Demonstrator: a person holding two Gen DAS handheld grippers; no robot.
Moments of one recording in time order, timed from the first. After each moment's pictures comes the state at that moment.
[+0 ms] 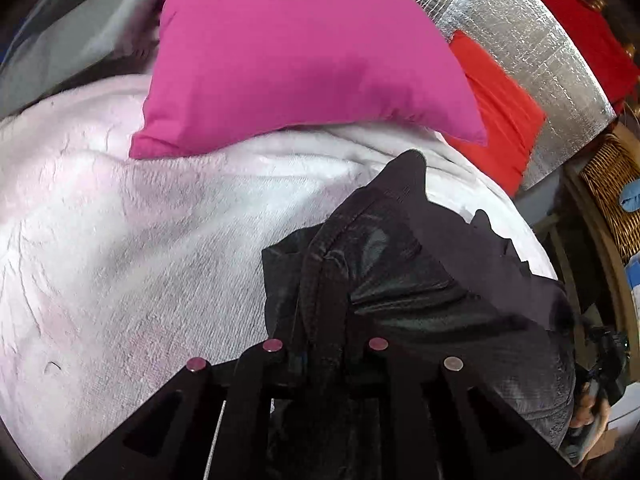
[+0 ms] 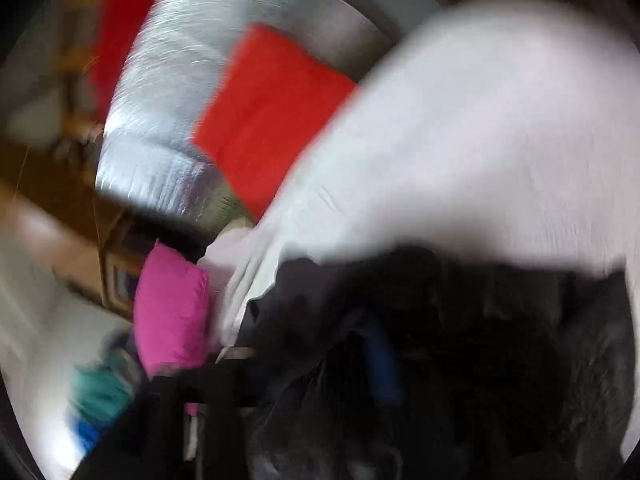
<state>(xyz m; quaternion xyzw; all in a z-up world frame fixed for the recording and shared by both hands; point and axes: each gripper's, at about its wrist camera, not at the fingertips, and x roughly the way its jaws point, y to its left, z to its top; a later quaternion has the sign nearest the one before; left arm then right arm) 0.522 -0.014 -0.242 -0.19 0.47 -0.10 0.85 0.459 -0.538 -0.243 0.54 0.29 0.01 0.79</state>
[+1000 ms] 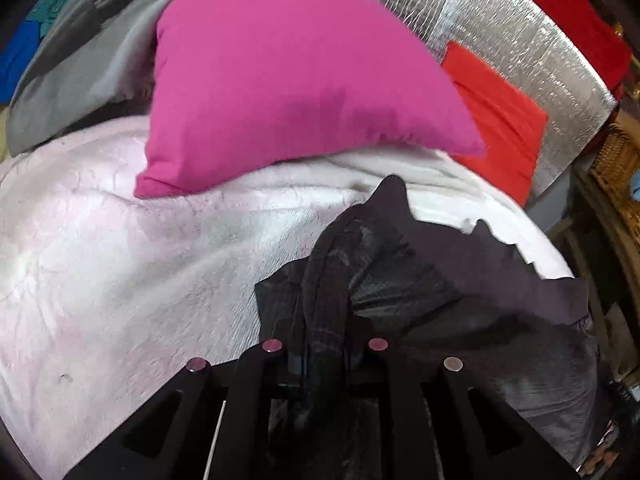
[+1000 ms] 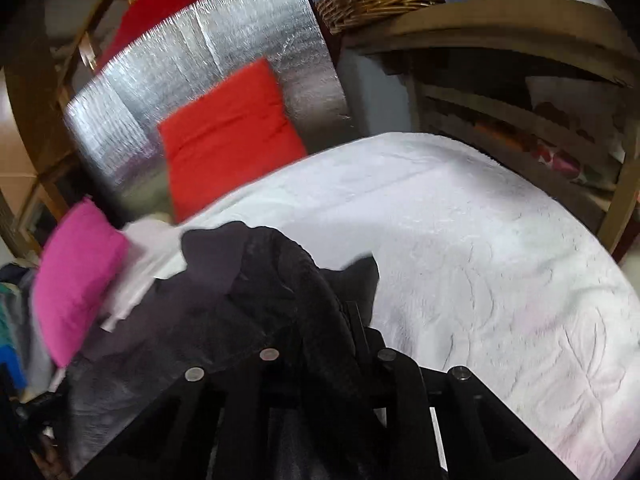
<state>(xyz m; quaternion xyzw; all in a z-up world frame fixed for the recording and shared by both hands) 0.521 -0.034 -0.237 -0.16 0.44 -0.06 0.88 0.386 -0.520 -0.213 0.23 0.33 -0.20 0.89</state>
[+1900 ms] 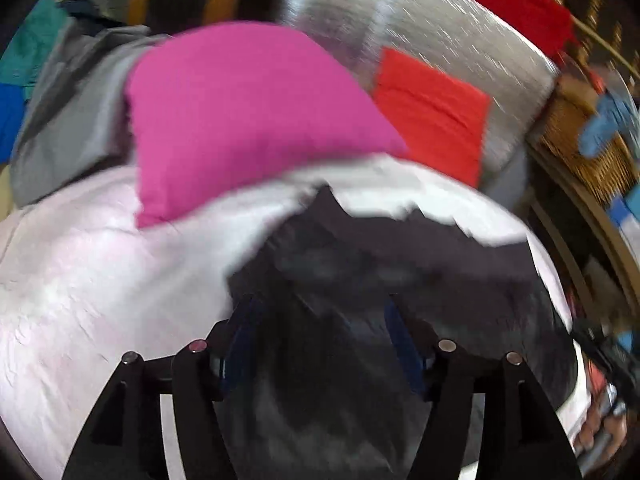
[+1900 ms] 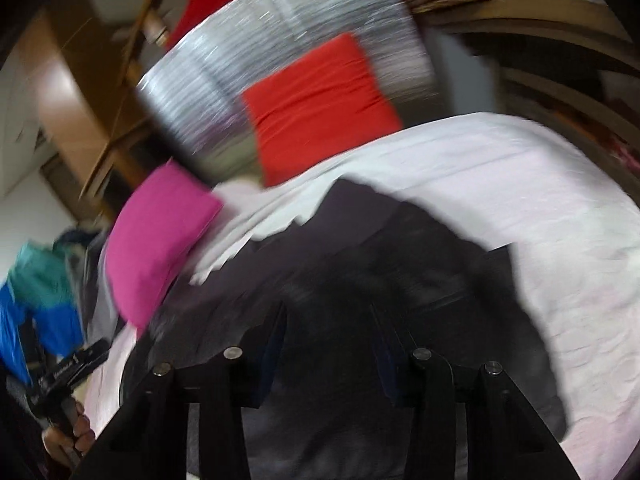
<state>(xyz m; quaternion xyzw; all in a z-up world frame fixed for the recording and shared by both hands) 0.451 -0.059 -0.174 -0.10 0.41 -0.13 0.90 0.380 -0.425 -0.177 0.22 0.34 -0.02 0.91</state>
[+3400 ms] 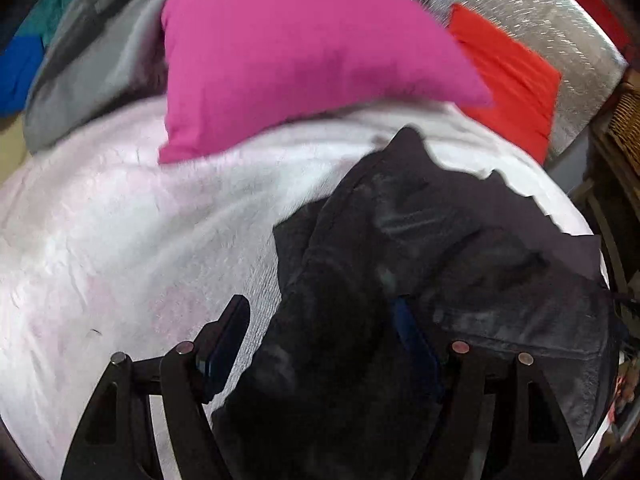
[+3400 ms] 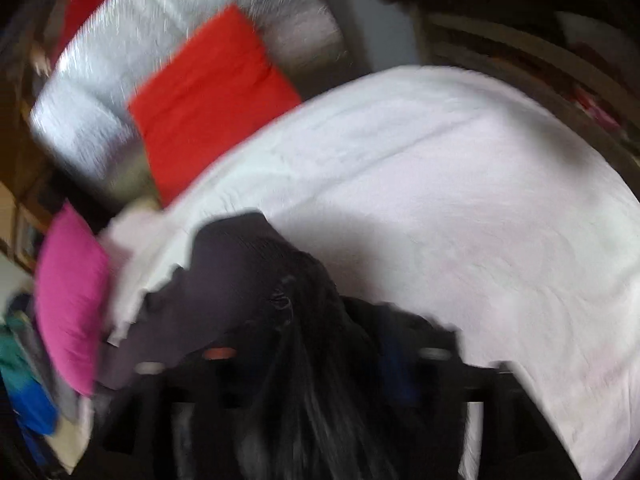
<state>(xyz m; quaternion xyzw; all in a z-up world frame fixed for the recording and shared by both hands) 0.488 -0.035 -0.222 -0.09 0.47 -0.04 0.88 0.400 -0.568 -0.197 0.32 0.35 -0.14 0.87</state>
